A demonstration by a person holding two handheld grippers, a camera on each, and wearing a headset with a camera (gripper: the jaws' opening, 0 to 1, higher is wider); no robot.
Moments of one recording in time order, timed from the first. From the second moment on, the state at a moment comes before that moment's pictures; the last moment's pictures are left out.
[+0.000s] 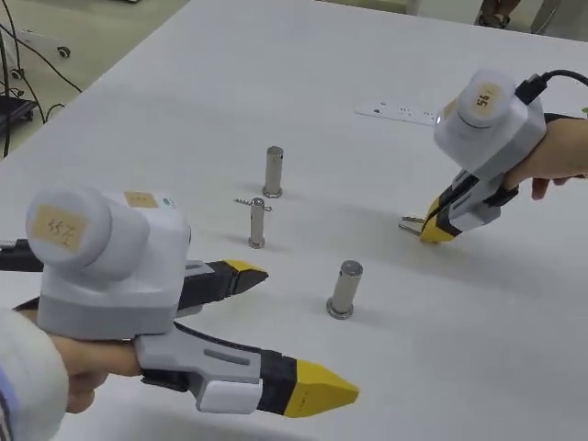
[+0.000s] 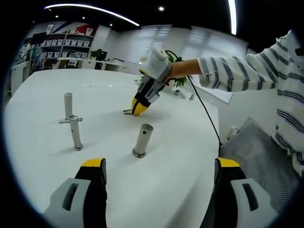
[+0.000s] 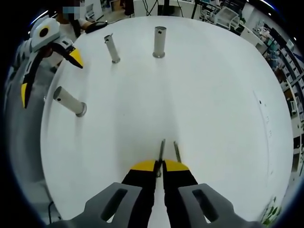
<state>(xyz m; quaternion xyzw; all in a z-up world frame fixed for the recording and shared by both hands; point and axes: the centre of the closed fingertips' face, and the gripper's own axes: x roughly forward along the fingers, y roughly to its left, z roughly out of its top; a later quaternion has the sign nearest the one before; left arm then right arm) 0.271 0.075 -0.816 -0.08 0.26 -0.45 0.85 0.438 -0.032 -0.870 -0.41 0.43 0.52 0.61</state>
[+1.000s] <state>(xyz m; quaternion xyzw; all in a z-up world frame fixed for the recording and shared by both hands) 0.277 0.076 -0.808 -0.09 0.26 -0.44 0.85 0.433 -0.035 -0.852 -0.47 0.33 0.51 0.64</state>
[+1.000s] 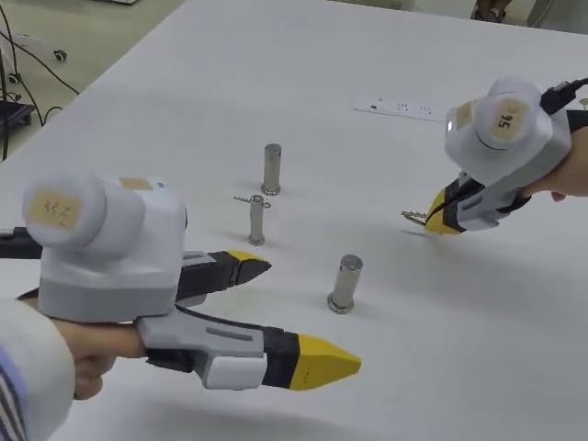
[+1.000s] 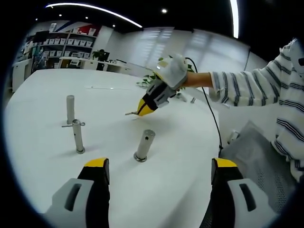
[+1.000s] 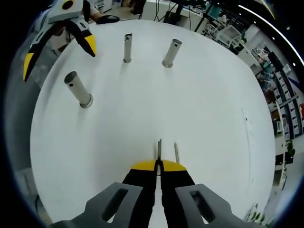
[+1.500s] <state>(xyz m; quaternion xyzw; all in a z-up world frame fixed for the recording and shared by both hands) 0.294 0.073 -0.794 -0.07 0.24 -0.43 0.87 0.403 -0.030 -0.811 -0.44 0.25 0.51 0.69</state>
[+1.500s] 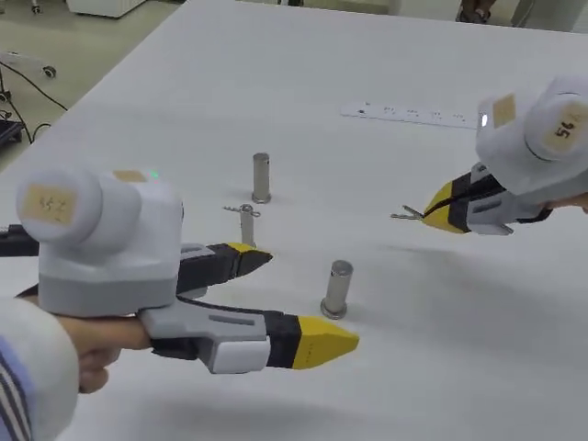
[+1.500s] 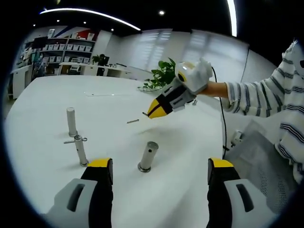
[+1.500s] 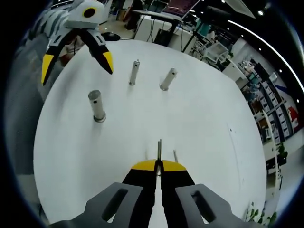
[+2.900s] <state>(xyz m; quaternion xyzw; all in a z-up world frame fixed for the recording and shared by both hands) 0.305 0.042 -0.771 -0.14 0.25 -0.44 0.85 0.303 0.016 -0.782 -0.42 0.14 0.55 0.71</state>
